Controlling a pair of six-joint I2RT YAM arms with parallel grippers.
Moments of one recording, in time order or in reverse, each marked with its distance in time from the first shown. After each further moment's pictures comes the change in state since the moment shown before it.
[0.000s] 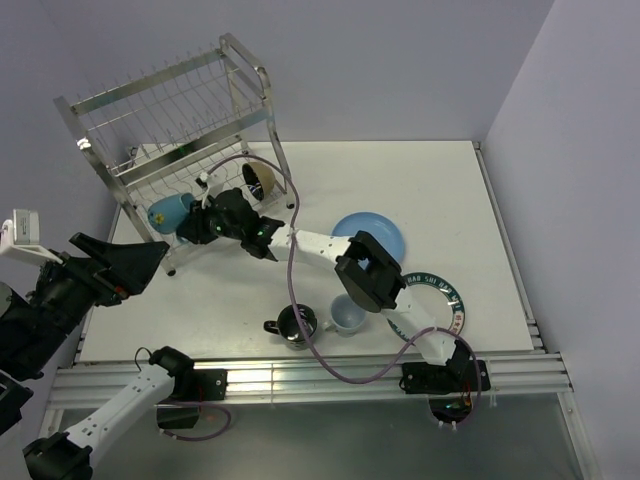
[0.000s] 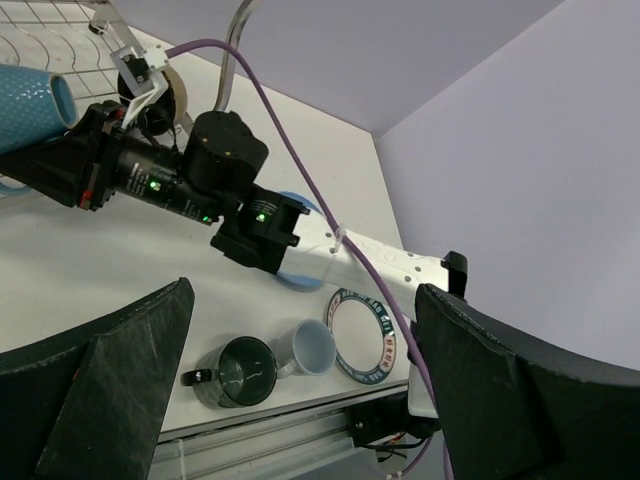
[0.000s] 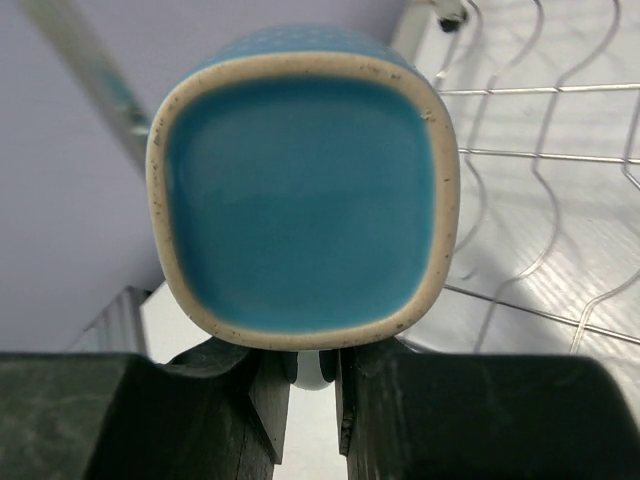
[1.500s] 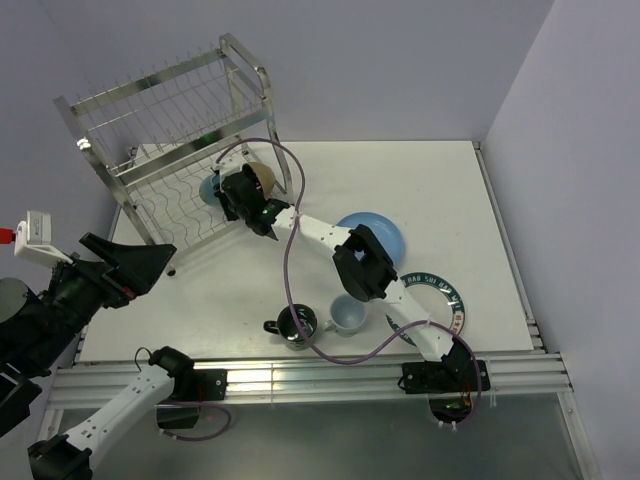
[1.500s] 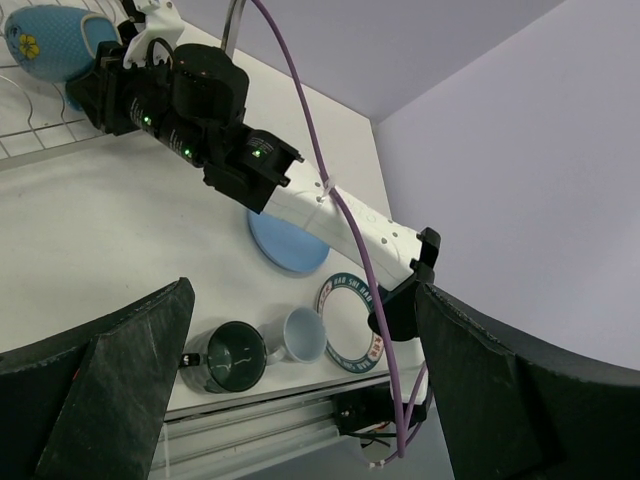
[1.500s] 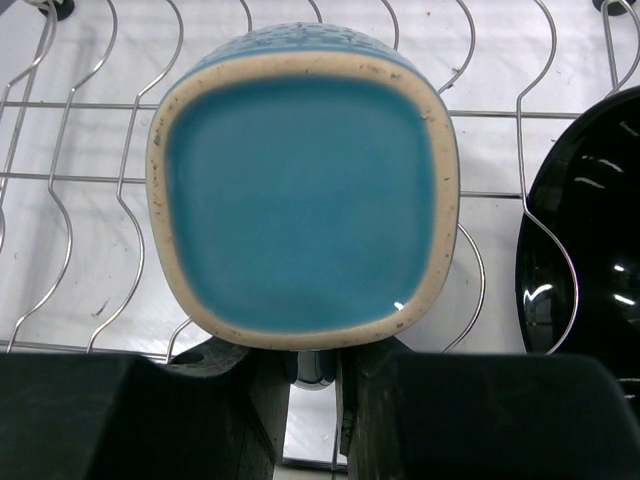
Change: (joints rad) left arm 0.000 -0.023 -0.066 0.005 0.014 -0.061; right arm -0.107 0.179 0.290 -0.354 0.367 -0.392
